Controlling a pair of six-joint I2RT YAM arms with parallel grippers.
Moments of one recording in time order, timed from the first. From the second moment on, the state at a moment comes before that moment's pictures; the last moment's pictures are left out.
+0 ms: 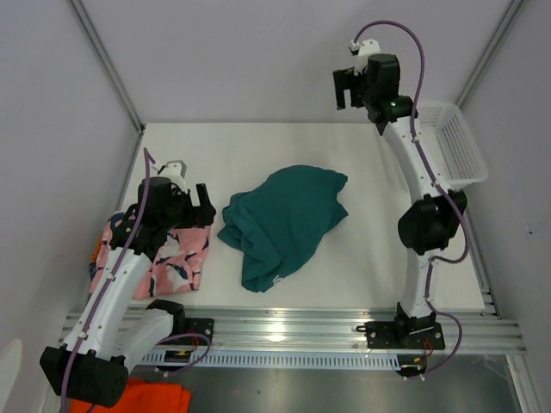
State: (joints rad) left arm -0.18 0.89 0.88 -0.64 0.04 -0.24; right arm 0.22 2.11 2.24 -0.47 0.08 -0.16
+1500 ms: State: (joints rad) left arm -0.18 0.81 0.88 -0.64 -0.06 -0.26; right arm 1.12 1.80 1.11 -0.03 0.23 0.36
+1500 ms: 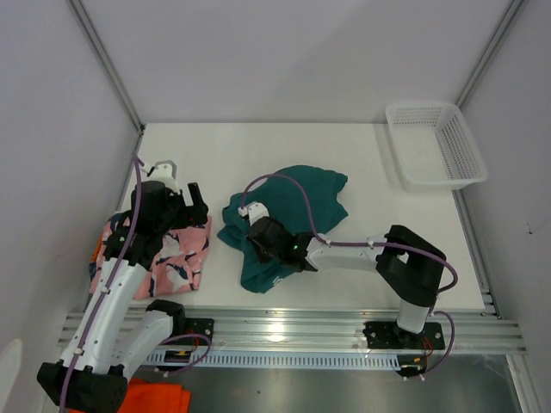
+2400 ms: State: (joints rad) left arm -0.18 0.83 0.88 -0.65 -0.04 -0.26; right arm 0.57 1.05 1.32 -0.73 0.18 0.20
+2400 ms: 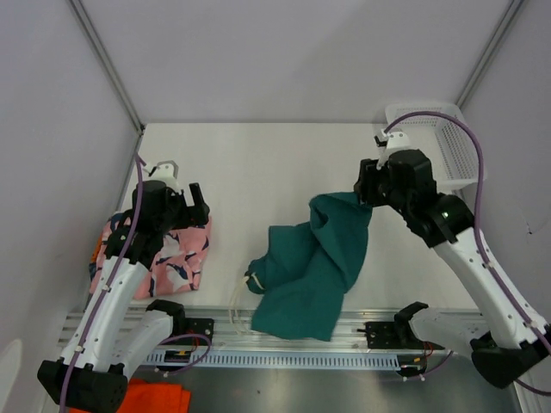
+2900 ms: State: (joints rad) left arm -0.18 0.83 0.88 -0.65 -0.02 -0.26; right arm 0.76 0.97 1.13 -0.75 -0.02 0.27
